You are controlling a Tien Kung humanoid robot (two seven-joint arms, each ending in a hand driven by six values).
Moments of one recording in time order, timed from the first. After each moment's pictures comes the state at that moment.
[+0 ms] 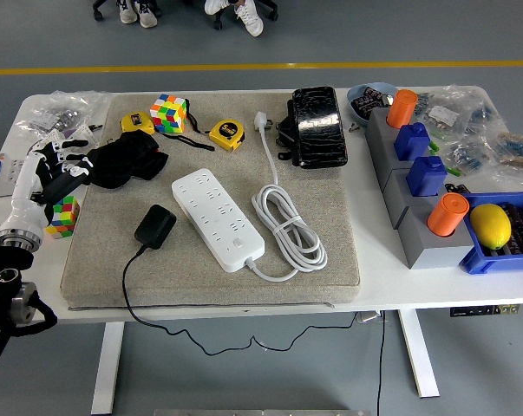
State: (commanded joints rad) left arm -0.21 0.32 -1.21 -1.18 1.00 0.27 -0.23; right arm 0.03 -0.26 0.96 0.21 -0.10 -0.09 0.02
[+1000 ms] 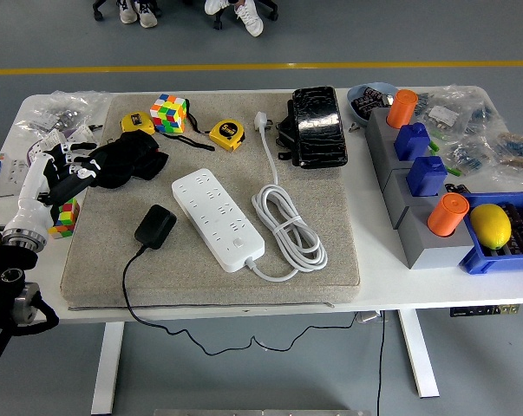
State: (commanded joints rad) left arm -0.22 0.33 -1.18 -1.18 1.00 0.26 -0.23; right arm 0.04 -0.26 0.87 0.20 -0.04 -0.09 0.00
